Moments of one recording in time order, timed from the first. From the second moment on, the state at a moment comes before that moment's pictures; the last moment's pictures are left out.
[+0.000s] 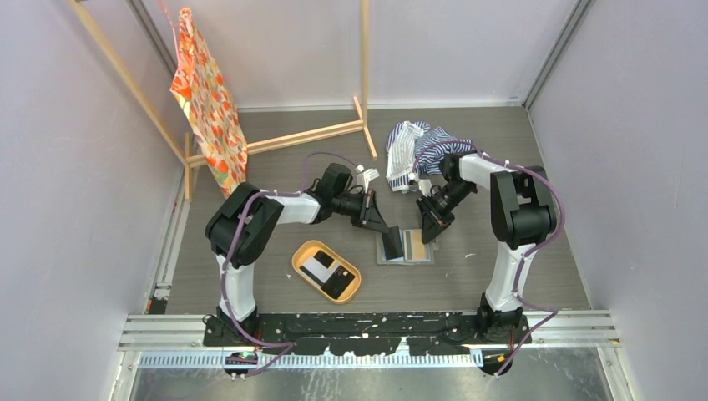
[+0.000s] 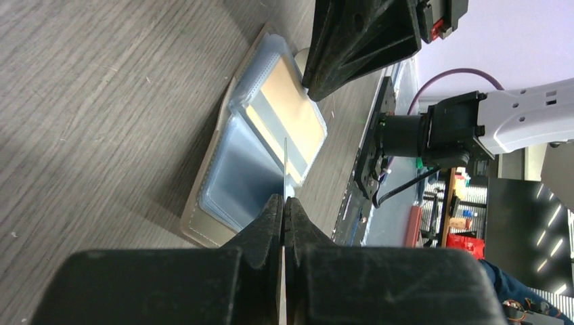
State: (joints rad) left arm -0.62 1.94 1.03 0.26 0.88 -0.60; right arm 0.17 1.97 1.25 -1.10 -0.67 -0.51
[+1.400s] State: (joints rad) left arm -0.60 2.01 1.00 0.42 0.92 -0.75; right arm 0.19 1.98 1.26 -1.11 -0.65 -0.50
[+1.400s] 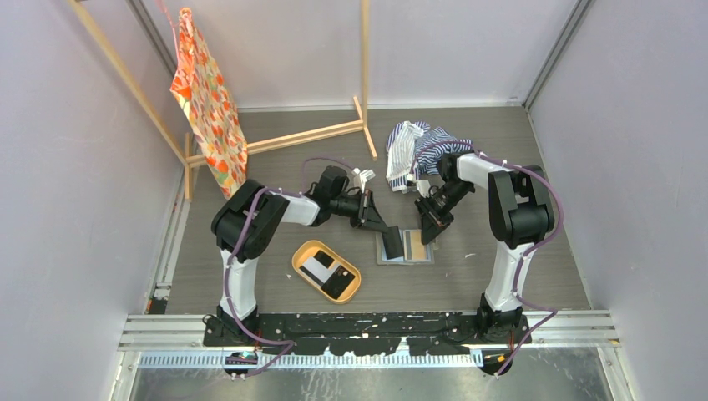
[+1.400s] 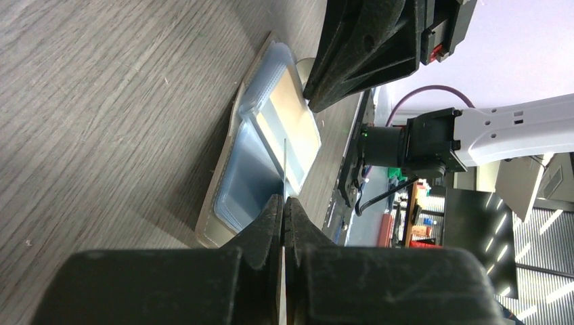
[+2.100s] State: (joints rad) left arm -0.59 2.00 0.97 0.46 0.95 -0.79; right arm 0.20 1.98 1.26 -1.11 -0.64 -0.50
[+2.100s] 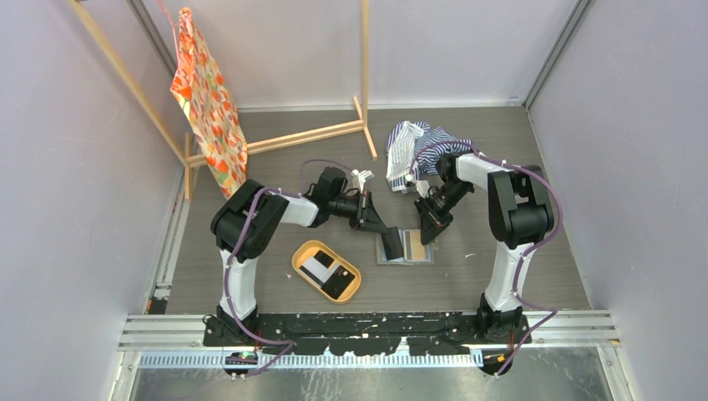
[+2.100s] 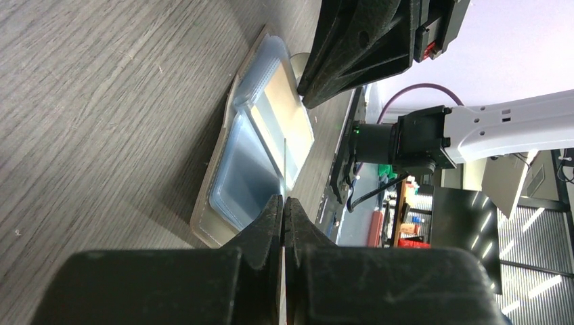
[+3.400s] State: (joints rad) left arm -0.62 2.00 0.98 0.40 0.86 -0.77; right arm 0.20 1.98 1.27 -1.11 -0.64 -0.50
